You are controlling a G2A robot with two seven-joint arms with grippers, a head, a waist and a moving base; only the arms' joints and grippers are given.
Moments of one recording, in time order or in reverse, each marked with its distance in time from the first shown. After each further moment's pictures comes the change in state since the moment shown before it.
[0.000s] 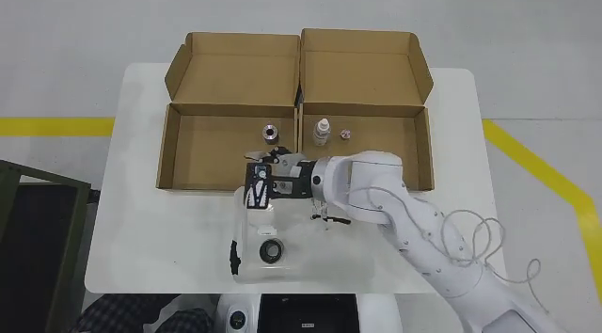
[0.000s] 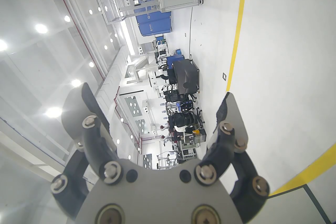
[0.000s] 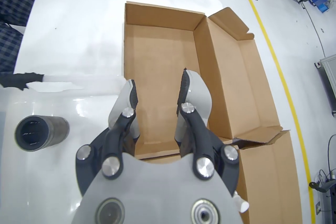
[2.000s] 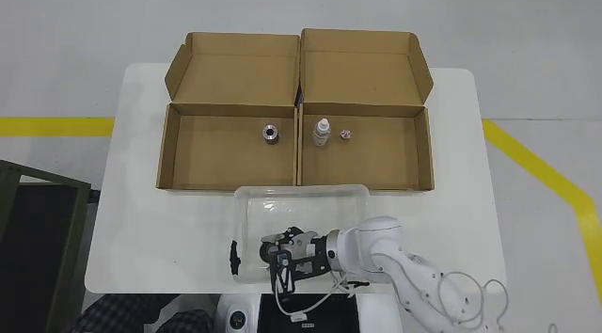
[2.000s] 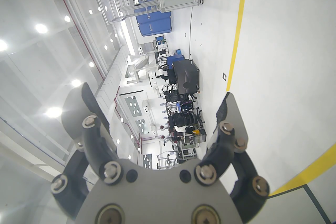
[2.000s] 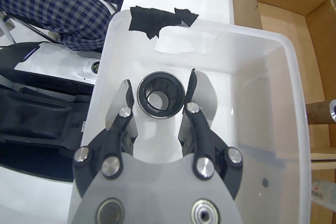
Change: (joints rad) left arm 0.000 0.000 0.000 0.000 0.000 0.000 0.000; right arm -0.316 0.108 -0.014 -0.022 -0.219 -0.165 -0.240
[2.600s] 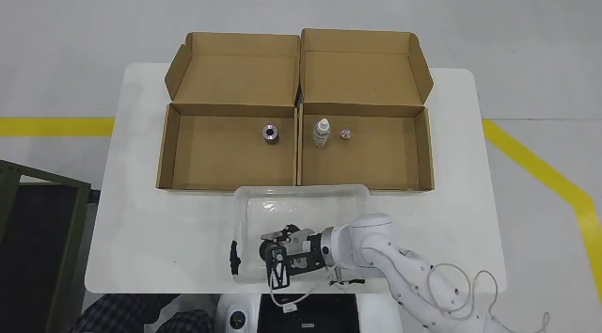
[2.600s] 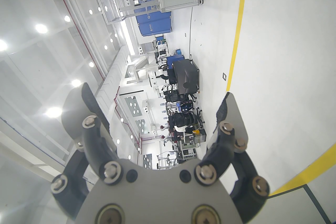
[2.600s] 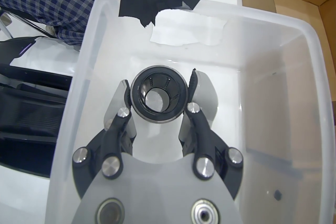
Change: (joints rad) left arm 0.000 0.000 0.000 0.000 0.000 0.000 0.000; right arm 0.054 -0.009 -0.059 0.077 0.000 0.033 -0.002
